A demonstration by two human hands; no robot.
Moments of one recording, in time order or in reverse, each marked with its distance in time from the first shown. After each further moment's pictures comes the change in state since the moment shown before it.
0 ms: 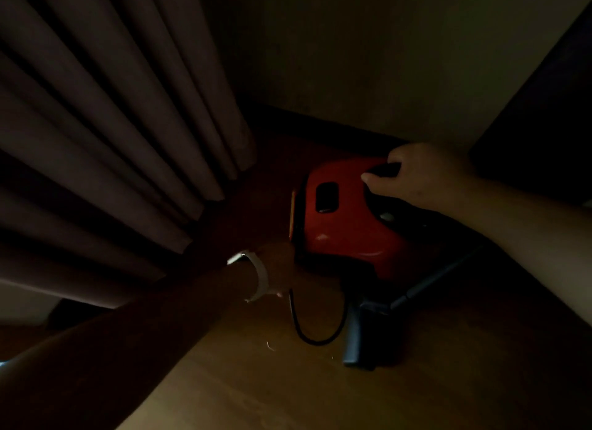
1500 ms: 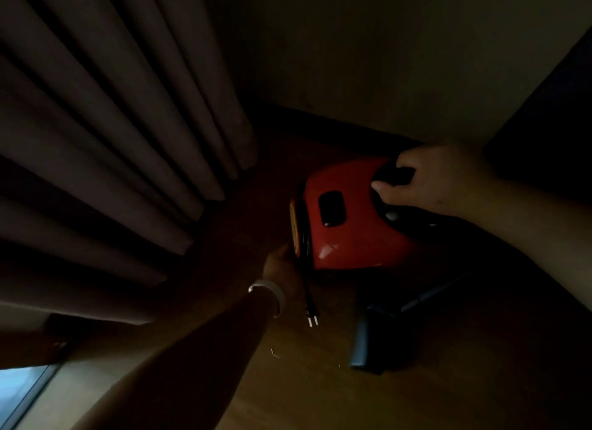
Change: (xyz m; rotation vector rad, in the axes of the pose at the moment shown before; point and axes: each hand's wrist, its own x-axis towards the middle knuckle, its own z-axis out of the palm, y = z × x) left_hand 0.079 -0.043 0.077 -1.032 0.400 -0.100; right_hand 0.004 0.004 0.004 -0.051 0.043 -0.148
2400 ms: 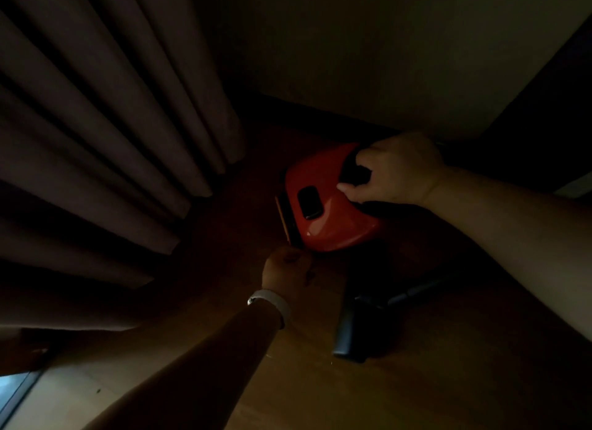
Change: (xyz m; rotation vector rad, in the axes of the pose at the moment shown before) left_hand -0.023 0.019 0.026 -0.352 0.090 -0.093; right_hand 0.033 -0.001 0.032 -0.180 0.016 -0.297
